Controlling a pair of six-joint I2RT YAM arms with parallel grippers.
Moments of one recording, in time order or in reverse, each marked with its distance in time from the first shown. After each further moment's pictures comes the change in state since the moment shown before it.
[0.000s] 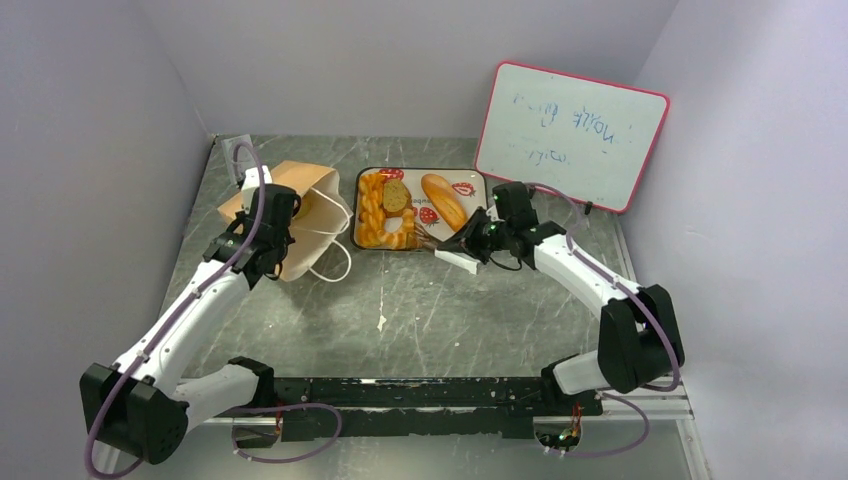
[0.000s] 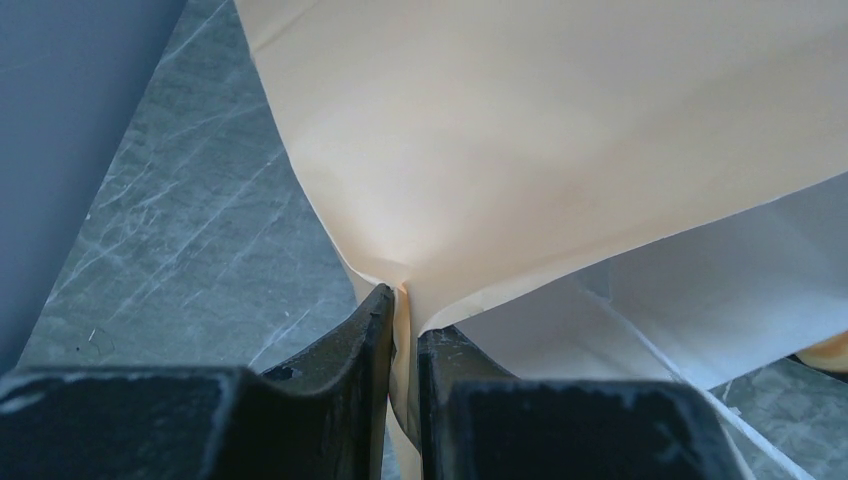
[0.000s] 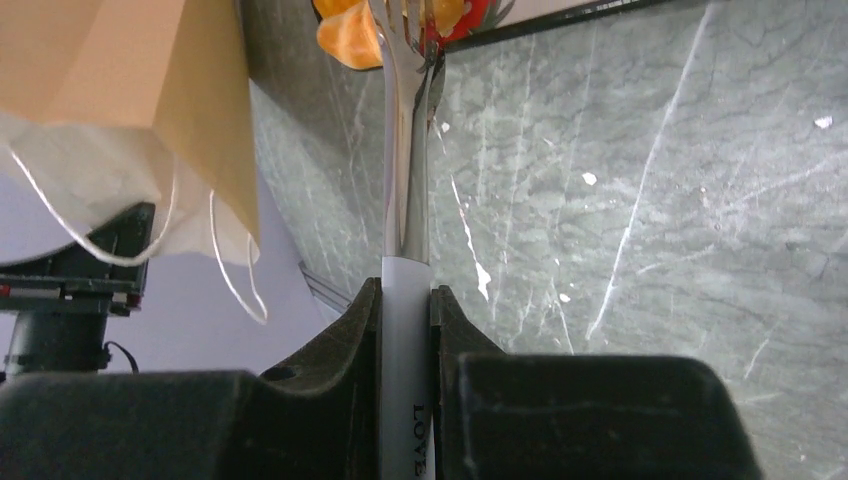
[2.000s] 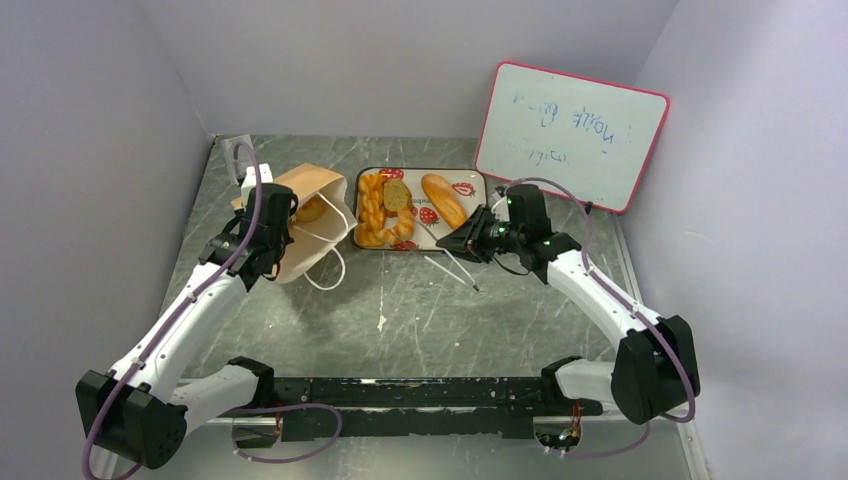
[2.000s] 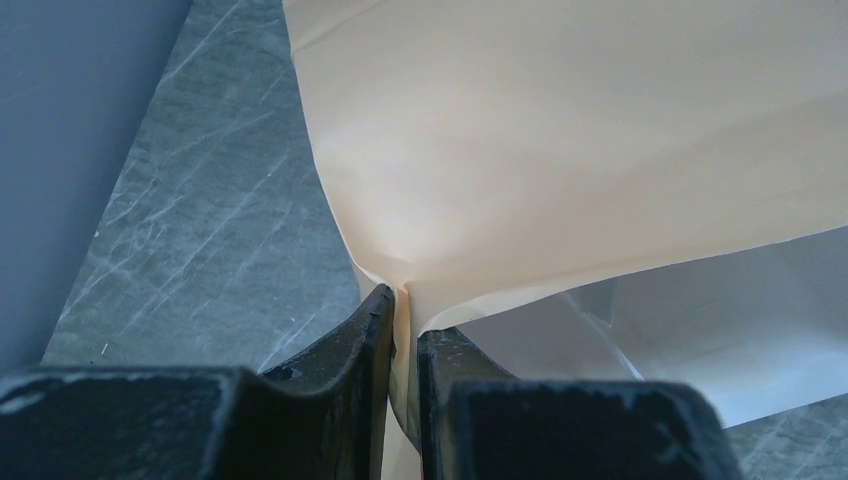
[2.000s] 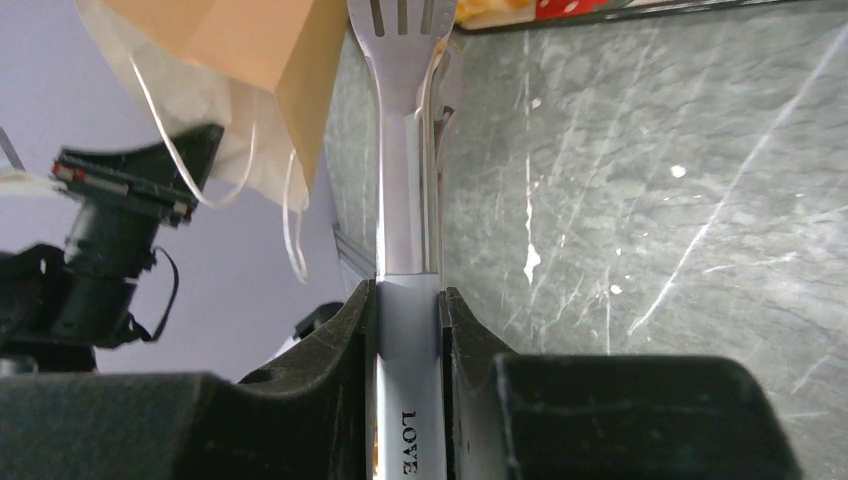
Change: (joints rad) left arm 0.000 -0.036 0.006 0.001 0.032 0.057; right arm -0.018 -0.140 -0.062 0.105 -0.092 -0.019
